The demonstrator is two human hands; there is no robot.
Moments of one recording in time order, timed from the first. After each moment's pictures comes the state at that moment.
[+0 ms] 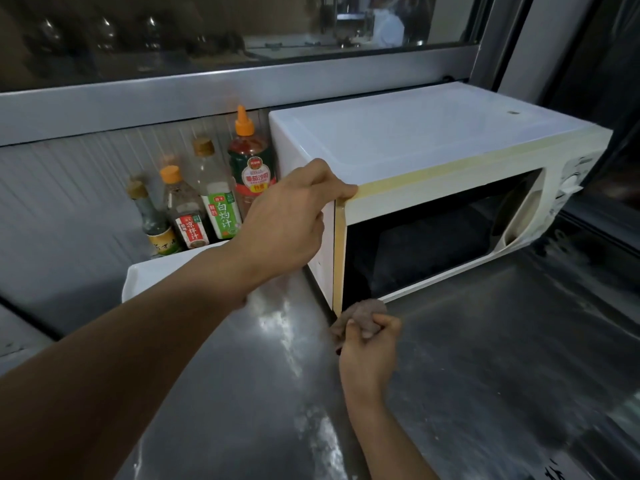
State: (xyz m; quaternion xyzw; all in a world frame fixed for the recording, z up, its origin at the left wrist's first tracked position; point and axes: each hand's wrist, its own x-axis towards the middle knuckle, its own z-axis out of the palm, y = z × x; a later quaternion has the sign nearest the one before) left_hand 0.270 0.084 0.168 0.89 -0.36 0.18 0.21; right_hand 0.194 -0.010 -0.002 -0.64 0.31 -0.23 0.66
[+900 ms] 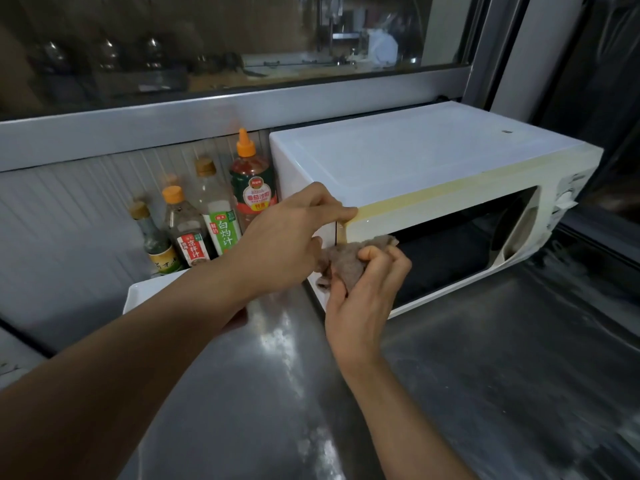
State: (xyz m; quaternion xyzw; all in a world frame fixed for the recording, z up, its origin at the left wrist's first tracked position) left_hand 0.275 0.091 0.177 0.90 -0.37 0.11 0.20; right_hand 0.235 -0.008 0.070 -0.78 0.12 -0.43 0.43
